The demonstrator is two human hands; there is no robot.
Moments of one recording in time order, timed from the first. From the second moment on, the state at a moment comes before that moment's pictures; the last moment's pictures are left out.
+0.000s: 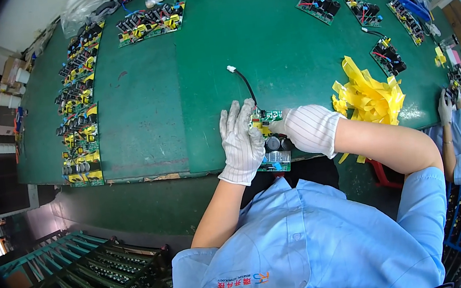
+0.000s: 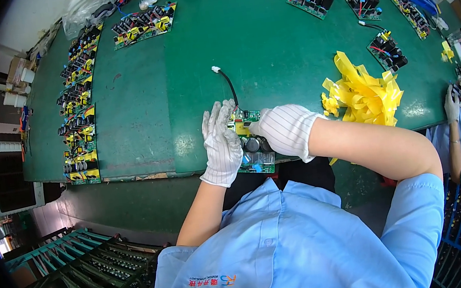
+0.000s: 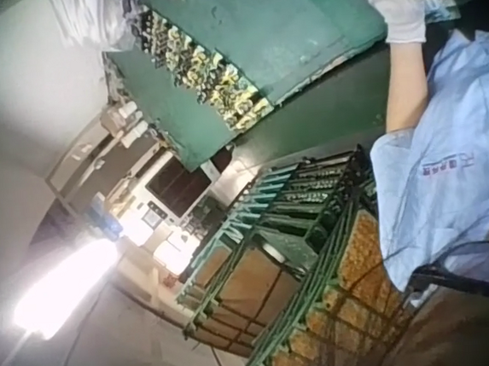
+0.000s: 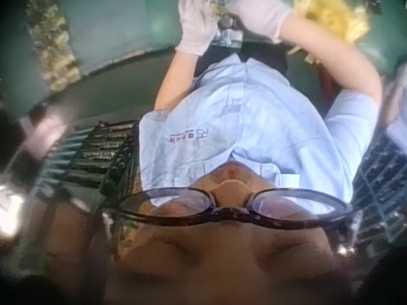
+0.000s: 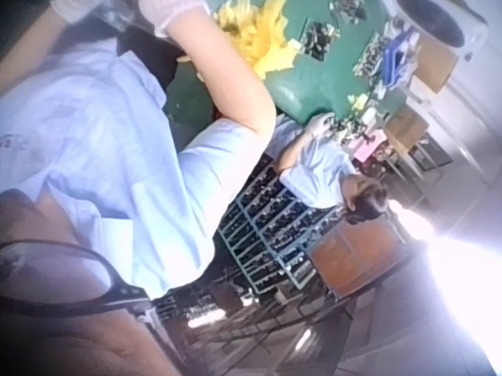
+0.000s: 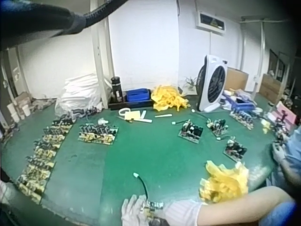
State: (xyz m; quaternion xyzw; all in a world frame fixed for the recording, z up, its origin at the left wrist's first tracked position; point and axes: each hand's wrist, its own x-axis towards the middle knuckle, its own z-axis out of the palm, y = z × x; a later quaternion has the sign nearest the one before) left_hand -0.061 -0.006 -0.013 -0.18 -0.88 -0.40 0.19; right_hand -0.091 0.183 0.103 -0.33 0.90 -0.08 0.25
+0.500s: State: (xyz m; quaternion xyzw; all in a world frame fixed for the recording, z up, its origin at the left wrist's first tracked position) left_hand -0.061 -0.009 -0.013 -0.17 -0.85 -0.45 0.22; right_hand -0.058 0.241 0.169 -0.28 0.94 -0.11 0.15
